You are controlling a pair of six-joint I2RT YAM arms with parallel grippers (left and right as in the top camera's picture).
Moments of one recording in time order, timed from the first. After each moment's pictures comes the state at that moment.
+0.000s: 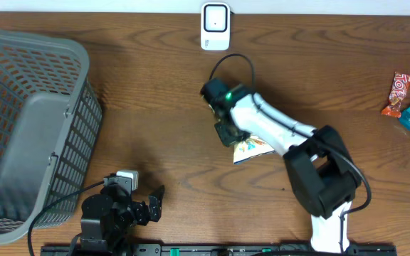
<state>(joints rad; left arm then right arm) -0.11 0.01 0.19 -0.85 0.28 -0.15 0.60 2.08 1.52 -1.05 0.07 0.20</state>
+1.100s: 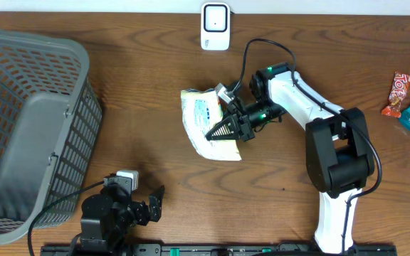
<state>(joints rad) -0.11 0.01 0.19 -0.85 0.28 -0.15 0.35 2.14 1.56 -1.51 -1.44 -1.23</state>
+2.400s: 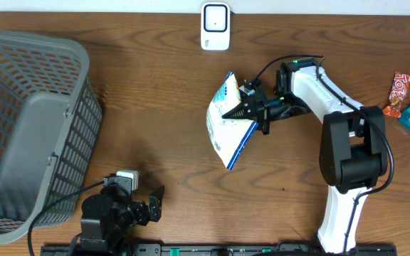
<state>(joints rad) -0.11 0.01 0.19 -0.85 0.28 -0.15 0.21 2.14 1.55 -1.70 -1.51 -0.30</state>
